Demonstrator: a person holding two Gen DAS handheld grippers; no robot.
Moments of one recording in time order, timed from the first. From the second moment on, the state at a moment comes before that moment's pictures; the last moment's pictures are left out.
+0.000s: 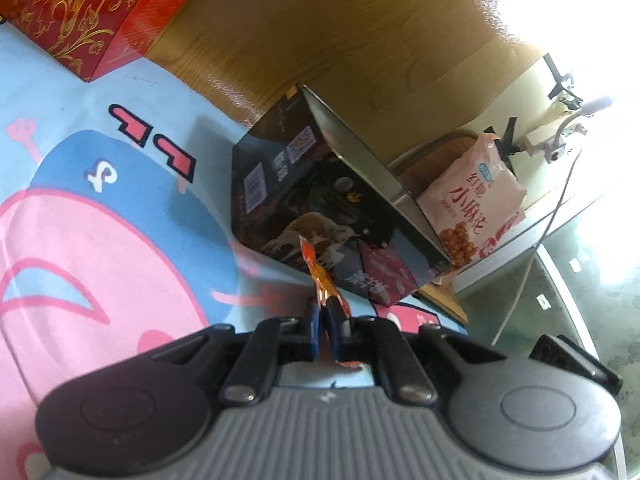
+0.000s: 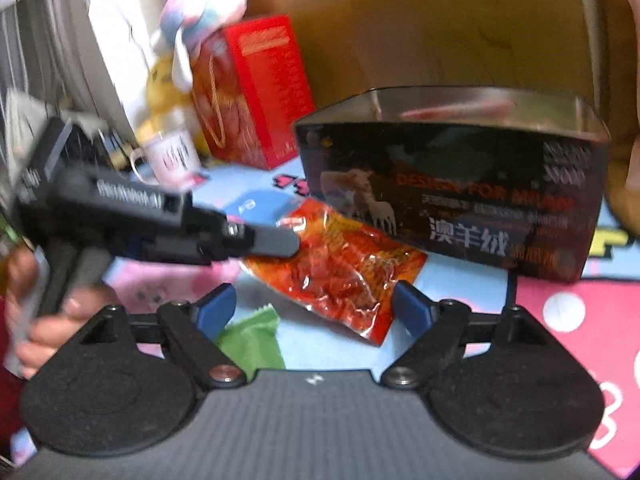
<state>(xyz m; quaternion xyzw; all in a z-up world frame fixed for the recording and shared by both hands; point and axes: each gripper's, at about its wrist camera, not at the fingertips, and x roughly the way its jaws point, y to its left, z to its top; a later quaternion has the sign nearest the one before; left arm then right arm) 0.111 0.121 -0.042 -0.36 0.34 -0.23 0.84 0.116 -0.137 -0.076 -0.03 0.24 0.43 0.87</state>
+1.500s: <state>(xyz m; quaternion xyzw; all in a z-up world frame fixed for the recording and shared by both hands) 0.145 0.062 -0.022 -0.25 0.39 -0.25 0.85 0.143 -0.216 -0.071 0.06 0.25 0.43 0.87</state>
